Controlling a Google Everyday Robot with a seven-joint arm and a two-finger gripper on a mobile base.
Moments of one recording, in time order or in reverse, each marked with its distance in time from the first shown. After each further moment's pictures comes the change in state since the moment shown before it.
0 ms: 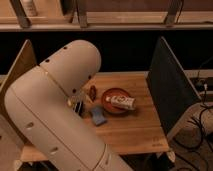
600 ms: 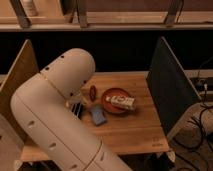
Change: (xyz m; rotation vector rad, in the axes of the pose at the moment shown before) arm 0.023 -0.022 0.029 0.036 -0.042 -0.004
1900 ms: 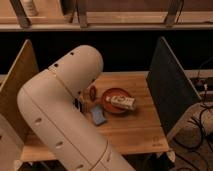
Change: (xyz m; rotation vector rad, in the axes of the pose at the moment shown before) arm 0.016 -0.004 -0.050 0.080 0.098 -0.025
